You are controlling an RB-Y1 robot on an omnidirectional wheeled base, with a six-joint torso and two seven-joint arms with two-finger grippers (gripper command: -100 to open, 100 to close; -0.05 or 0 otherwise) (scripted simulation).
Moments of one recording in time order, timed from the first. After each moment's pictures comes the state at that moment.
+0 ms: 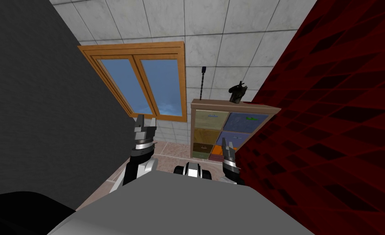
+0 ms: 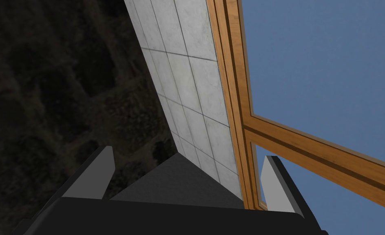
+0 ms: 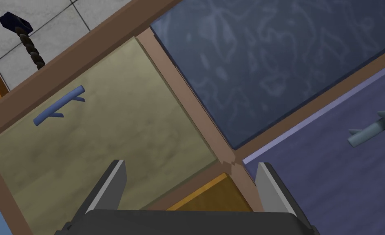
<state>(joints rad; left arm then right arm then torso) 0.55 -0.02 0.07 -2.31 -0.01 -0.65 -0.02 0.44 -0.20 0.25 -1.73 -0.52 -0.83 -1.82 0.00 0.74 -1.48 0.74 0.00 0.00</state>
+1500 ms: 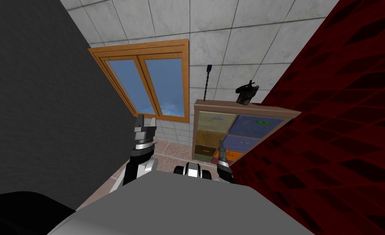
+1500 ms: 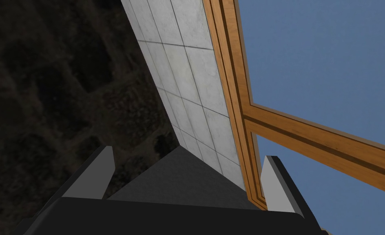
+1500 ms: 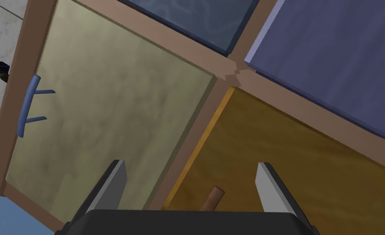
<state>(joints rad) 0.55 -0.02 0.07 -2.31 -0.01 -0.65 -0.02 0.40 -0.17 0.34 -1.59 -0.60 -0.84 -2.20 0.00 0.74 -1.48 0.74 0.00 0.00</state>
